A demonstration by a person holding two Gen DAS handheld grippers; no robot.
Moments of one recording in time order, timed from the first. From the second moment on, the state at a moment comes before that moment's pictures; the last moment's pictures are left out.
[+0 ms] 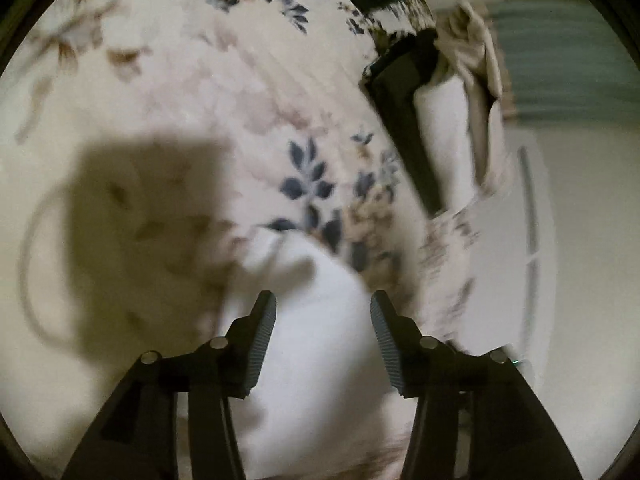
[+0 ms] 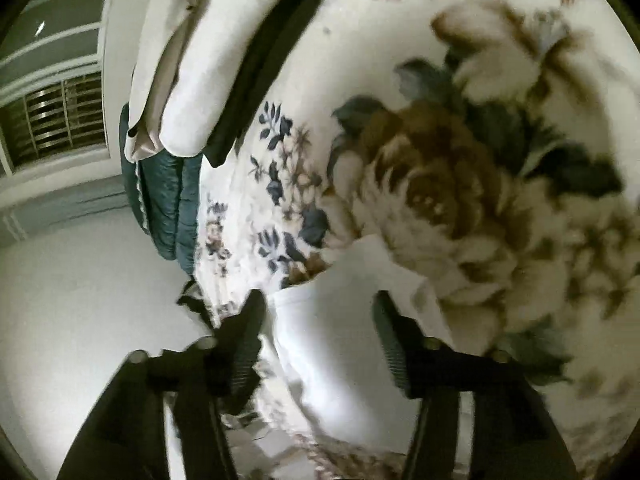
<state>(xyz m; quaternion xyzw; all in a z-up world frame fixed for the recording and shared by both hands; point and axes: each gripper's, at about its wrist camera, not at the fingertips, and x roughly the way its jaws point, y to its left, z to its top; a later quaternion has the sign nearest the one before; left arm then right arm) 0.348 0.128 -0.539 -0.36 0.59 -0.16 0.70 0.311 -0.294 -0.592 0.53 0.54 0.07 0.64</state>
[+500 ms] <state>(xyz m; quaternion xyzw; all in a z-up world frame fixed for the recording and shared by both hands) 0.388 0.076 -0.561 -0.23 0.60 -0.22 0.73 0.323 -0.284 -0.607 0.40 0.58 0.03 0.71</state>
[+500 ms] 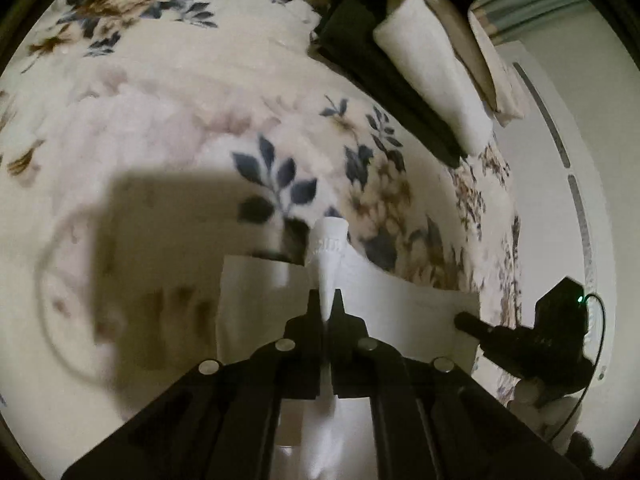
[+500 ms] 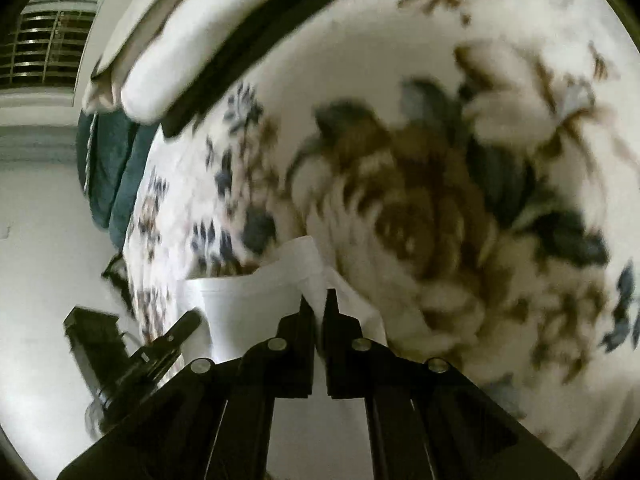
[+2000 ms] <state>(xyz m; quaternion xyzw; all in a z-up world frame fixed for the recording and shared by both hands) 0.332 0.115 -0.576 -0.41 0.59 -0.28 0.64 0.254 -0.287 -0.619 0.39 0.64 0.05 0.67</state>
